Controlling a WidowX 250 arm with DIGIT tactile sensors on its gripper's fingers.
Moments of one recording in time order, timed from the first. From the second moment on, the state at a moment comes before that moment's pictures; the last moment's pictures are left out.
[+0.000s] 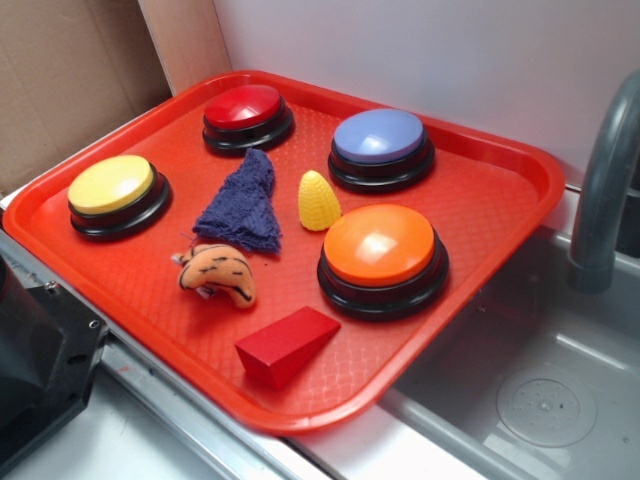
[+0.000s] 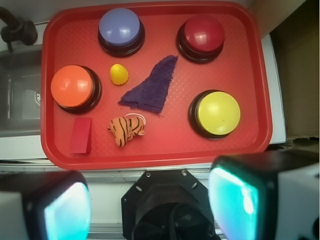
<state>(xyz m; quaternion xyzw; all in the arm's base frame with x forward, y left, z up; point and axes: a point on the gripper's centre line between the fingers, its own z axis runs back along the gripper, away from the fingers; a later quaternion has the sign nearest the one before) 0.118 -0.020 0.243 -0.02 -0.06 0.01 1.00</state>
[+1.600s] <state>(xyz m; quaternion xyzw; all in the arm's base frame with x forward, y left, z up) 0.148 -0.025 0.065 0.10 0.15 -0.52 0.83</state>
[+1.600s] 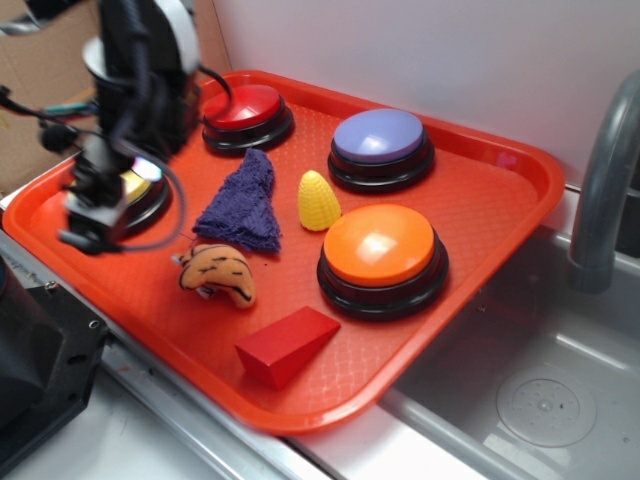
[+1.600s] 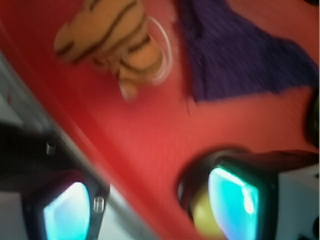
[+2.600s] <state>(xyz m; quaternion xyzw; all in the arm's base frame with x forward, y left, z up) 0.147 -0.064 0.022 0.01 0.17 -0.50 0.85</state>
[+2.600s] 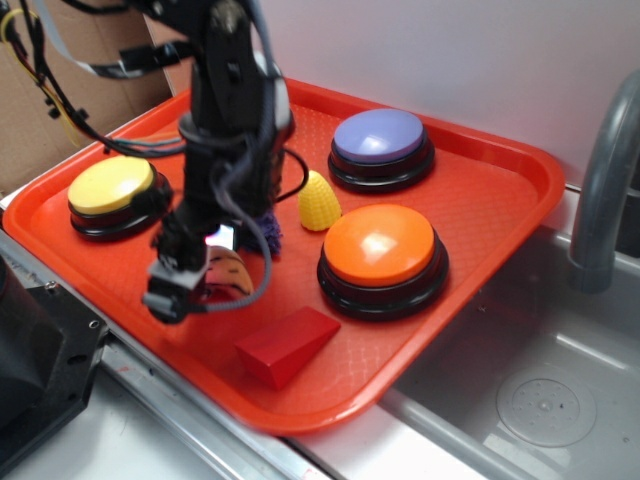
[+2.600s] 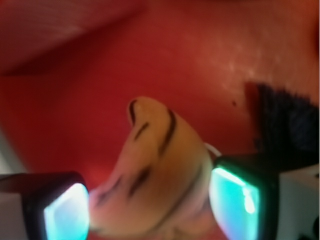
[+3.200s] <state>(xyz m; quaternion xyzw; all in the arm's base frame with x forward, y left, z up) 0.114 -0.048 0.027 0.04 0.18 -0.43 0.89</state>
